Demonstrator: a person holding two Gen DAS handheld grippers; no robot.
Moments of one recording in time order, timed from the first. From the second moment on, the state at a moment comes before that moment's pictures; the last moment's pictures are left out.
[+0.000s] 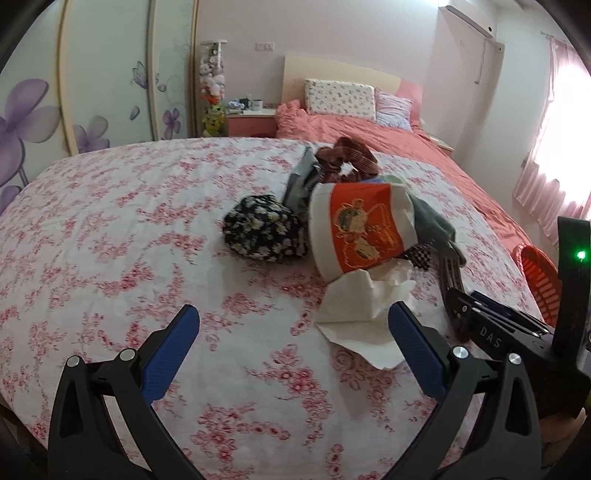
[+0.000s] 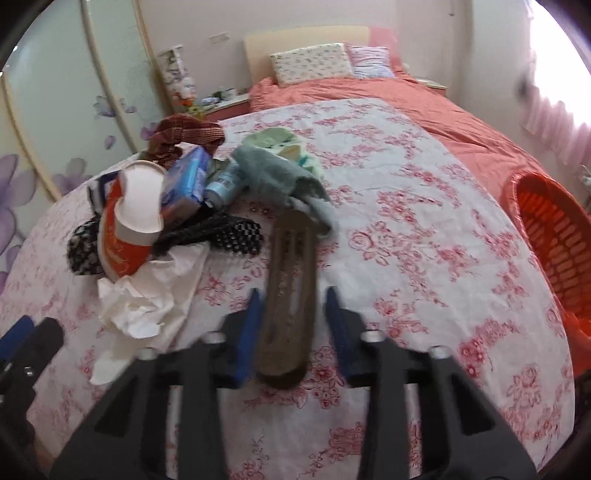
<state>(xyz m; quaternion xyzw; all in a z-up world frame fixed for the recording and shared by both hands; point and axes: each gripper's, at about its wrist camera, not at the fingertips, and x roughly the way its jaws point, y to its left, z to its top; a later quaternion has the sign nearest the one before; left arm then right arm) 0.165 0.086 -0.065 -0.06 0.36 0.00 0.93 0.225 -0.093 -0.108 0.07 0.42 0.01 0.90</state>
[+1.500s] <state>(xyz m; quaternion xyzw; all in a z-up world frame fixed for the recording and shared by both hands) 0.174 0.007 -0.041 -0.02 0.36 -0.09 0.93 0.190 -0.173 -0.071 0.11 0.38 -0.02 0.92</state>
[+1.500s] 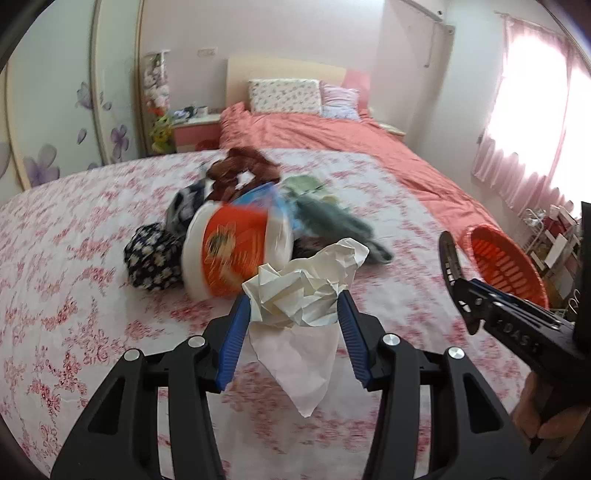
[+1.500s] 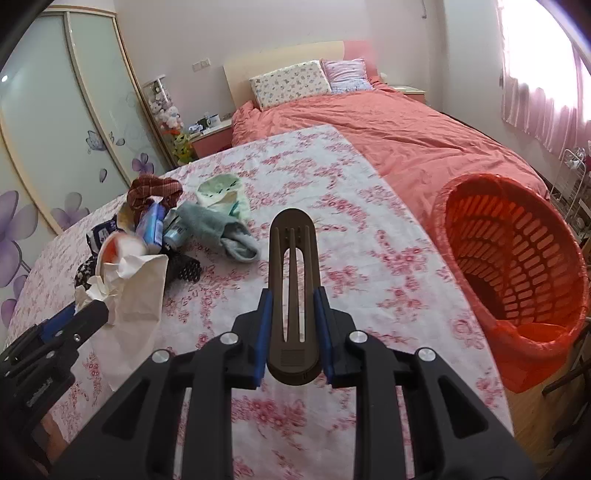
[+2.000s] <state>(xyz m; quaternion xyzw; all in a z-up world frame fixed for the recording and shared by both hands) 0.183 -0.048 0.000 -0.02 0.31 -0.14 0.94 0.169 -0.218 -0.040 0.12 0.34 -0.04 0.93</state>
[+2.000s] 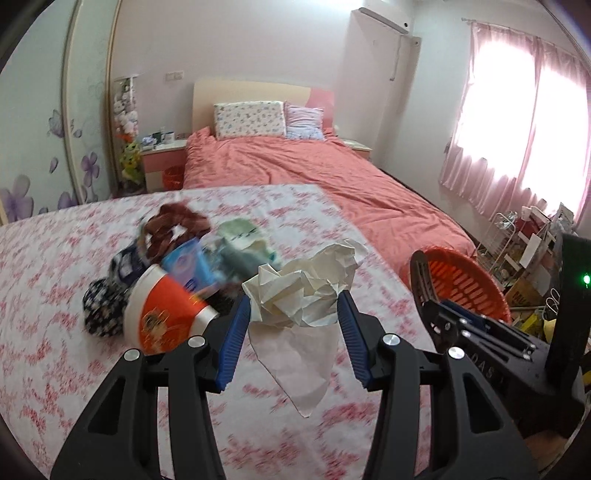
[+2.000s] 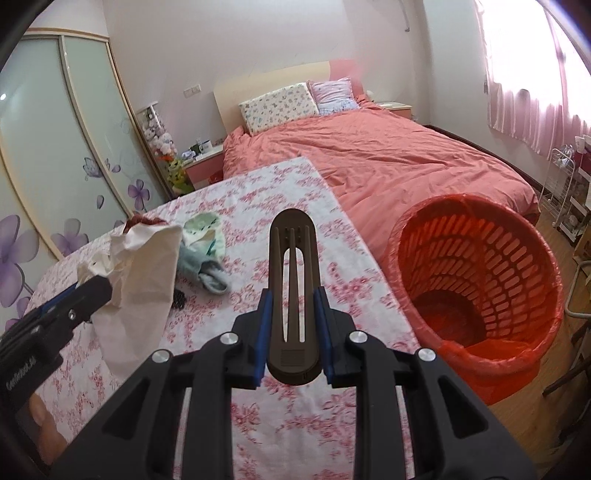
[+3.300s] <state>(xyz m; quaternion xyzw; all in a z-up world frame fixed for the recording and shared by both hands) 0.228 -0.275 -0.020 0.05 0.34 -0.34 0.87 0.152 -0.442 -0.056 0.22 0.30 -0.17 0.91</state>
